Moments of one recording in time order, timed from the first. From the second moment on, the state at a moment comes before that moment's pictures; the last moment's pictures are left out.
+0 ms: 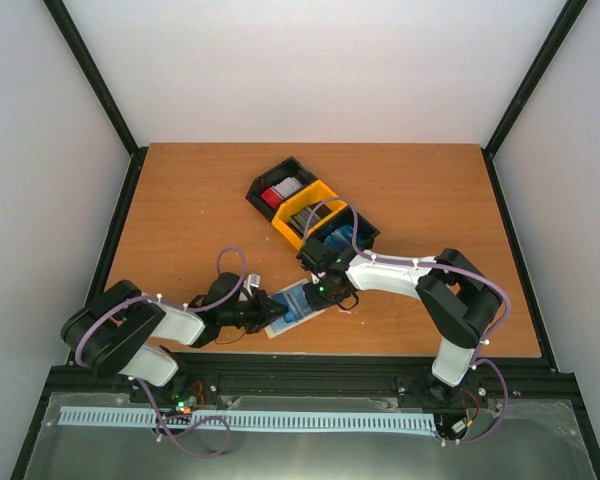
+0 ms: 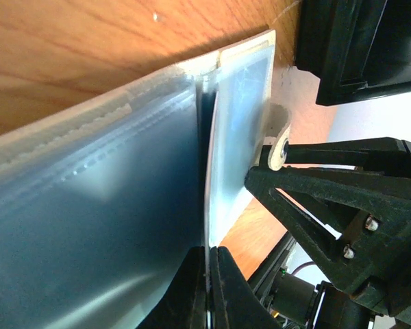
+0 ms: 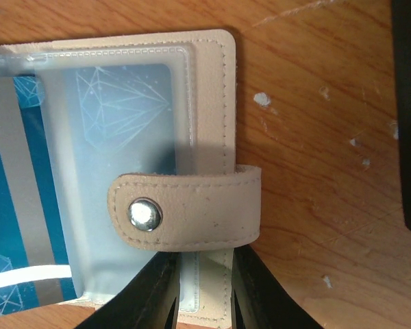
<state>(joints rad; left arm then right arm) -0.66 1.44 0.18 0.65 0.51 -1.33 0.88 1.77 1.03 -0.57 -0.09 0.44</state>
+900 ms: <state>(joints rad) -0.68 1.42 0.37 0.31 0.48 -1.32 0.88 1.75 1.01 -0.55 -0.09 0.45</state>
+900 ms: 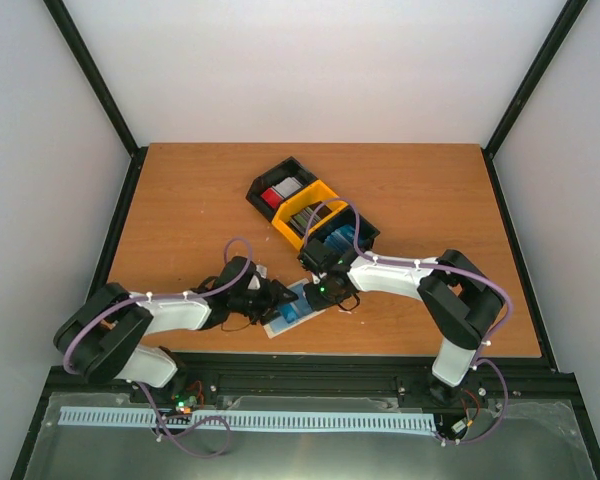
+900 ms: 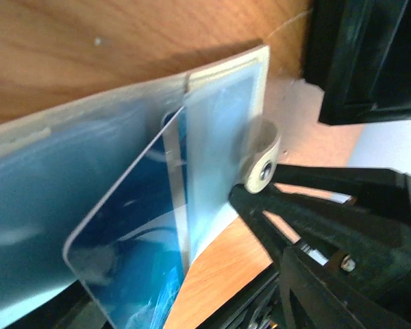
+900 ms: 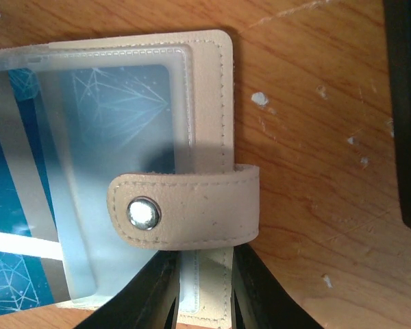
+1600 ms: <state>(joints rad) -0.68 1.45 0.58 -0.15 0.50 -1.30 0.88 1.75 1.01 -0.54 -0.09 0.45</state>
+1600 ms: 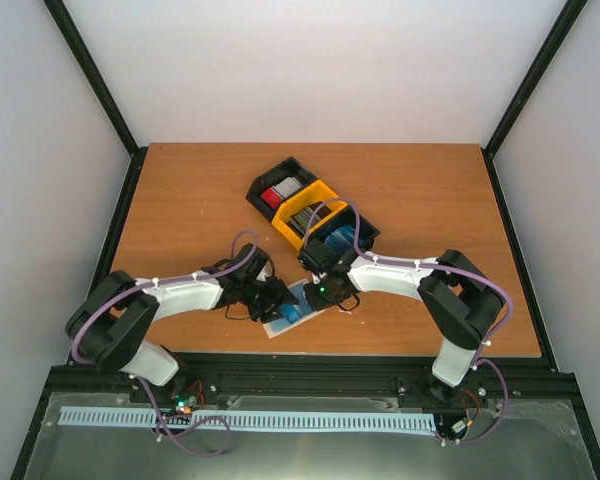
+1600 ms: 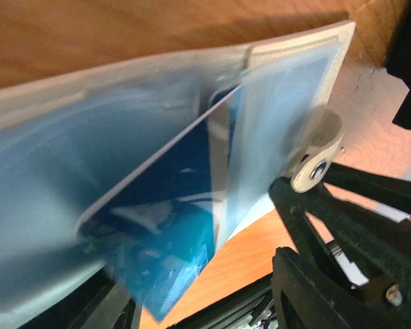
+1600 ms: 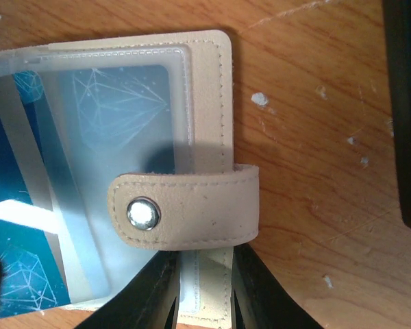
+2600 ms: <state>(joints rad) -0.68 1.55 0.76 -0.42 0.45 -1.18 0.86 1.74 0.99 -0.50 -0.12 0.46</state>
